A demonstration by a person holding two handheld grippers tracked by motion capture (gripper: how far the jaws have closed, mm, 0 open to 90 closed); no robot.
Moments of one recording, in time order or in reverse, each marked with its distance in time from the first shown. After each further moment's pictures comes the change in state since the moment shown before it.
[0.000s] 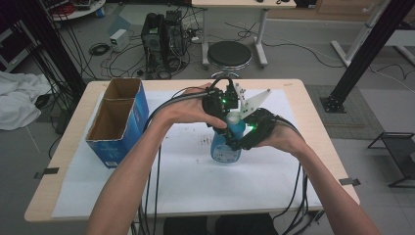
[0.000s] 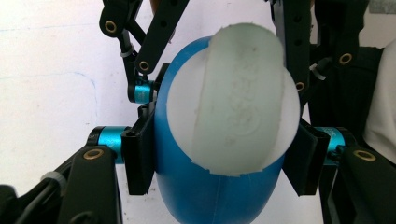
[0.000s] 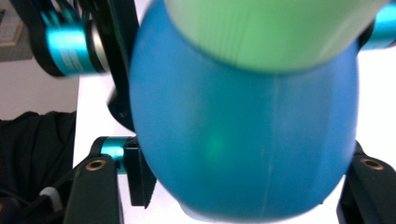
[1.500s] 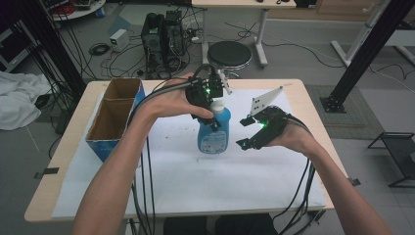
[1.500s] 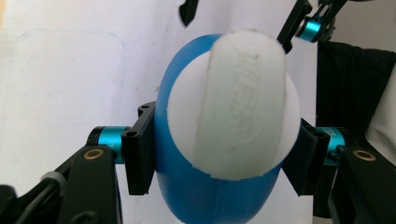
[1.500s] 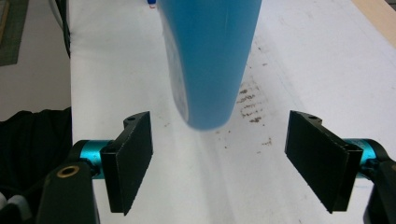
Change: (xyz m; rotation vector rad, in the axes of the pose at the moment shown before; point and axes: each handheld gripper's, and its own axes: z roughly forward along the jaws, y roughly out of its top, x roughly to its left) left arm -0.001 -0.023 -0.046 0.046 0.092 -0.145; right arm 0.000 -0.010 -0.030 0.079 -0.102 0.075
